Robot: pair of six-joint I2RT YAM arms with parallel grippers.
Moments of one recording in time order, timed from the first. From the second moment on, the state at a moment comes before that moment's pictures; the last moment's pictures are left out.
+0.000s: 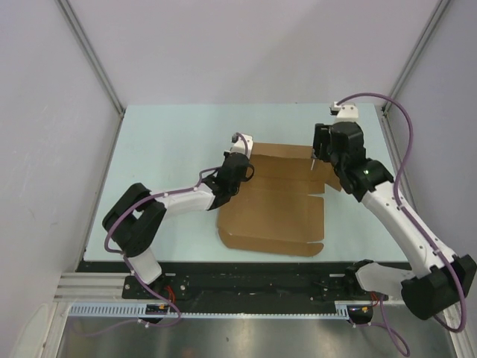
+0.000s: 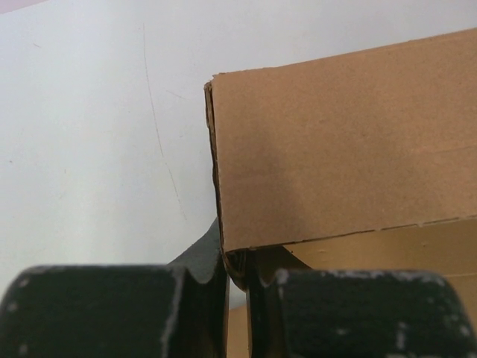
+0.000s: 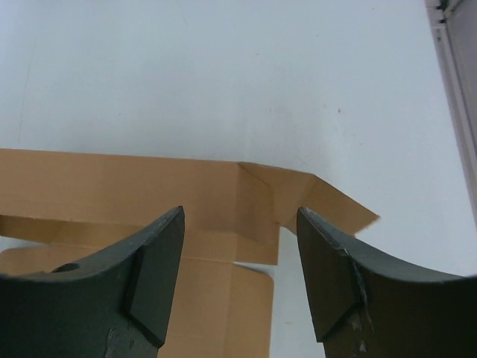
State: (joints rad) left arm -0.77 1.71 0.97 0.31 -0.58 -0.10; right arm 0.43 1.19 1.18 -0.43 0.39 0.20
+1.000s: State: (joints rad) left arm -0.73 1.77 1.12 0.15 -0.52 -0.09; right arm 0.50 1.31 0.99 -0.21 0.67 0.14
